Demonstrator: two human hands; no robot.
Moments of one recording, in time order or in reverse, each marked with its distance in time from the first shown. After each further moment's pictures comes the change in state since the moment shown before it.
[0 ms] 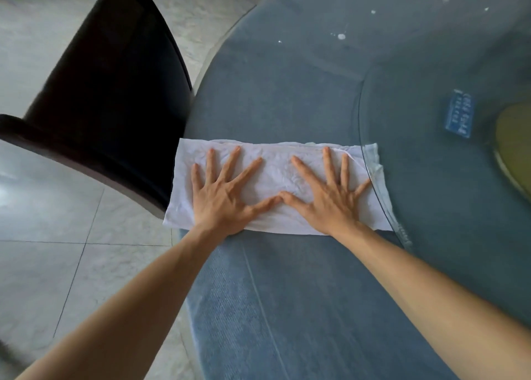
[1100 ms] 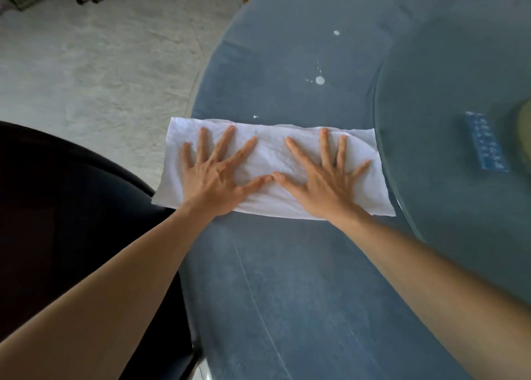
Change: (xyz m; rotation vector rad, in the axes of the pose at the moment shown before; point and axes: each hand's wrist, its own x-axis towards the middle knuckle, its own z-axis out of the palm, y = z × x) left_hand 0.362 -0.040 -0.017 0.071 -0.124 0.394; right_hand 0.262 -0.050 -0.036 0.075 0.102 0.357
